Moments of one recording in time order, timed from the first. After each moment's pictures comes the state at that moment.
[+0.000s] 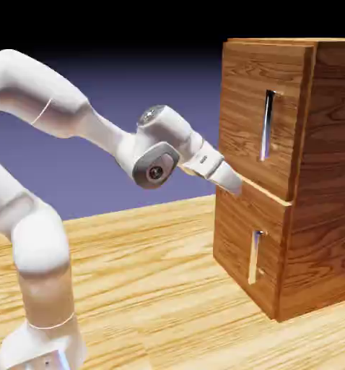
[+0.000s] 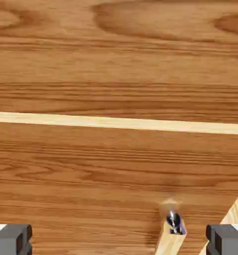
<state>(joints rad) 0.03 -0.59 -0.02 -2.80 -0.05 3.03 0.77</state>
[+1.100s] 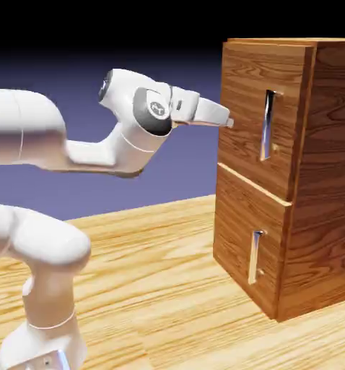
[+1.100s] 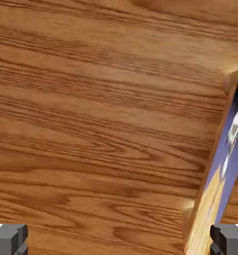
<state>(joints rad) 0.66 -1.02 -0.63 -2.63 -1.49 2.80 1.64</state>
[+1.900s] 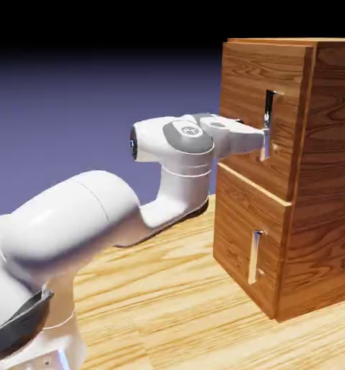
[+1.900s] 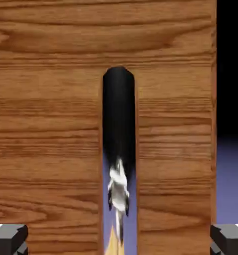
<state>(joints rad) 1.10 -1.29 -1.04 -2.50 -2.42 2.64 2.21</state>
